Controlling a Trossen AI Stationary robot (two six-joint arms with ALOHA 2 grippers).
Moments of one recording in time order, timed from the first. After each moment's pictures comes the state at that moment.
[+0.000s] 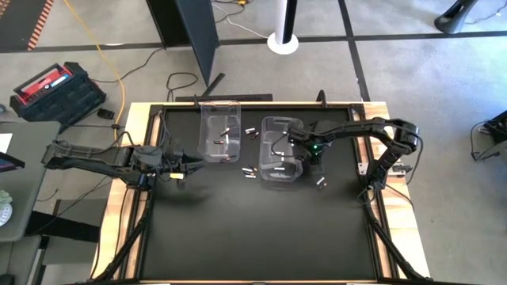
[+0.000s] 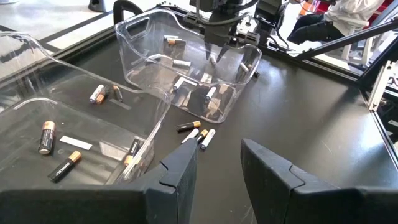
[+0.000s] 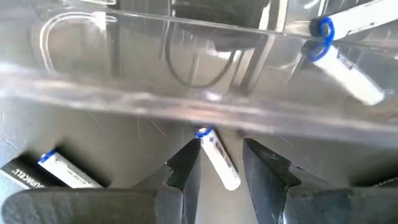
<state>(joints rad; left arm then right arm) -0.10 0.54 0.47 -0.28 -0.33 -0.35 -0.38 1.66 0.94 -0.88 0.03 -0.43</state>
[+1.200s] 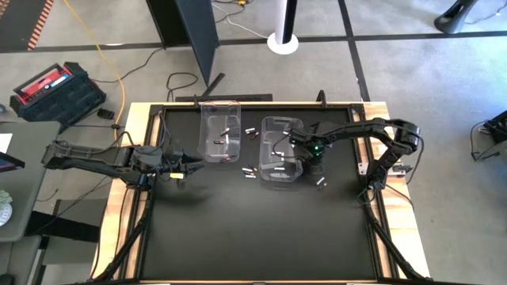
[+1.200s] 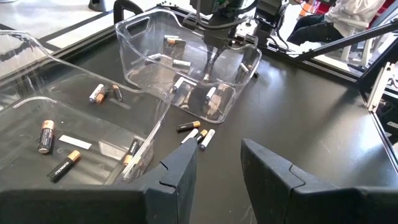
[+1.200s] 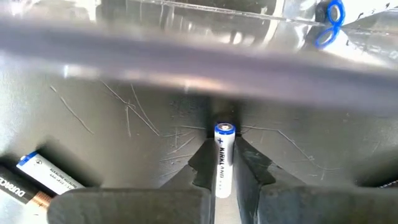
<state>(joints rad) -0.10 0.54 0.47 -0.28 -0.33 -0.35 -0.39 1.66 0.89 -0.83 0.03 -0.41</state>
